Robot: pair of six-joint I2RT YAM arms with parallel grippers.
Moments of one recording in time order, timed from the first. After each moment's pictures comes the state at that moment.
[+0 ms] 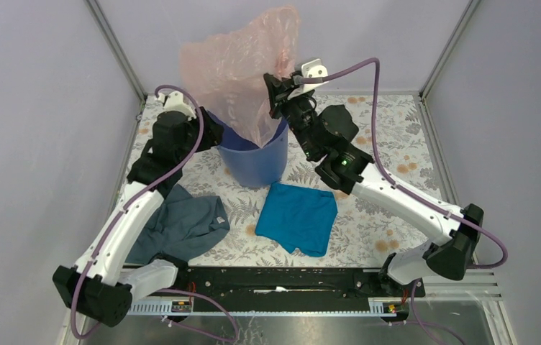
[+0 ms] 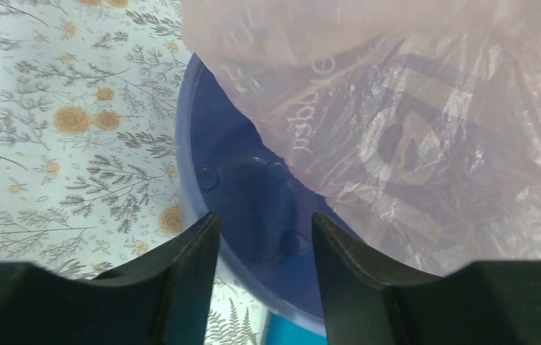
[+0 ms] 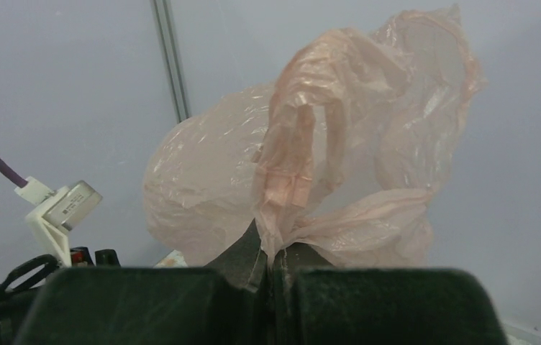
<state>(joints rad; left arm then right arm) -0.34 1.11 1.14 -0.37 -0.09 -0.53 0.94 1.47 1.48 0.38 0.39 -0.10</state>
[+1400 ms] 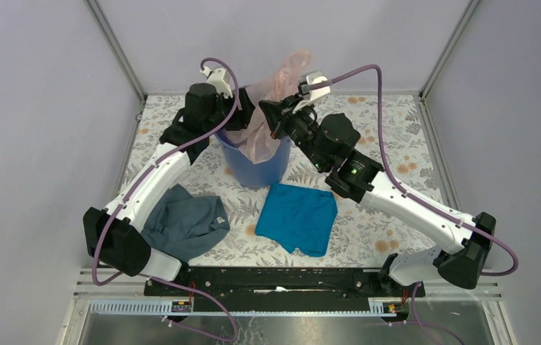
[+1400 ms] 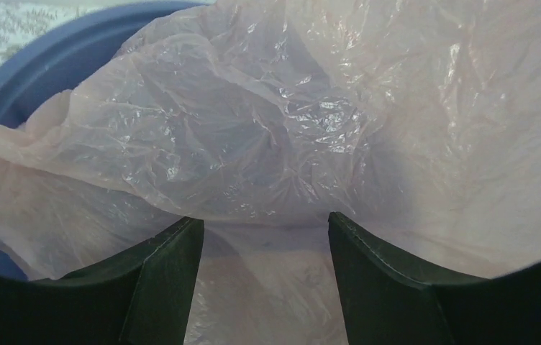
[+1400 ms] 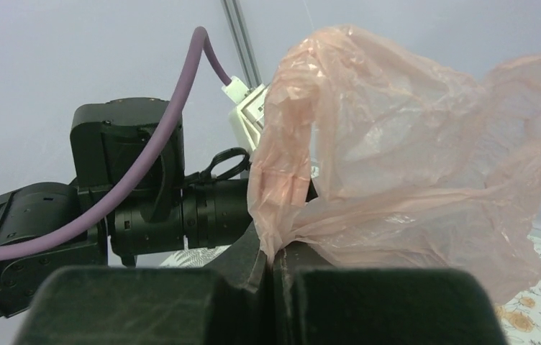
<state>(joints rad) -0.41 1.44 1.38 -0.27 0.19 -0.44 0.94 1.35 1.36 0.21 0.27 0.19</state>
